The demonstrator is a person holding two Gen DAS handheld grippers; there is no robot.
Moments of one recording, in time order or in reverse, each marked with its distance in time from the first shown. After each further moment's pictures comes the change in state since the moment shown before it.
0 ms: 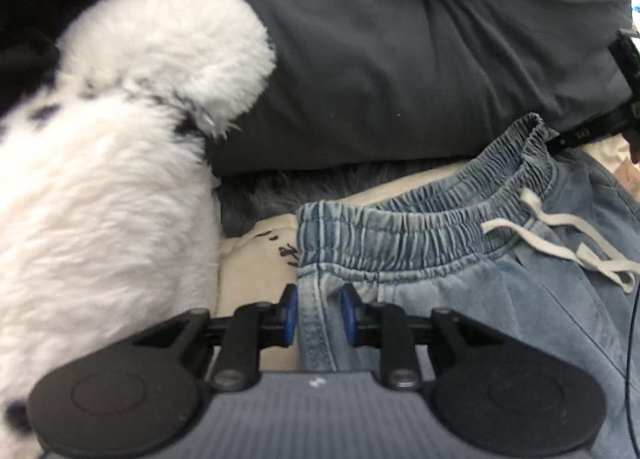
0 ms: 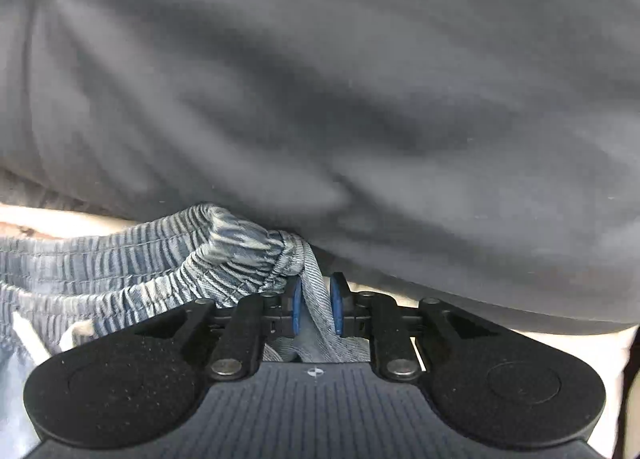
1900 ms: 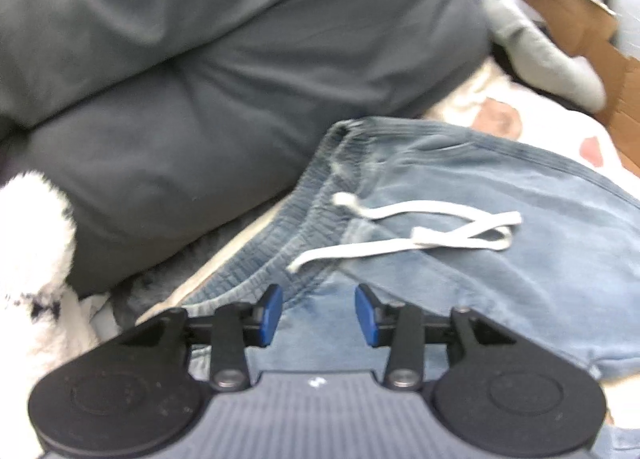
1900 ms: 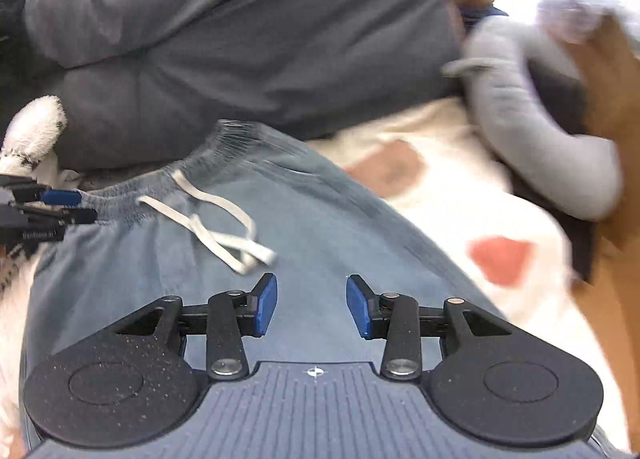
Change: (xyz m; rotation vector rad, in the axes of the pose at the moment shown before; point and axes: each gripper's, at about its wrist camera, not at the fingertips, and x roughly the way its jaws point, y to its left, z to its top) left arm -0.052 -0.129 0.003 0.417 -0.061 -0.159; right arm -0.208 0.017 -0.240 0.389 -0.149 -0.015
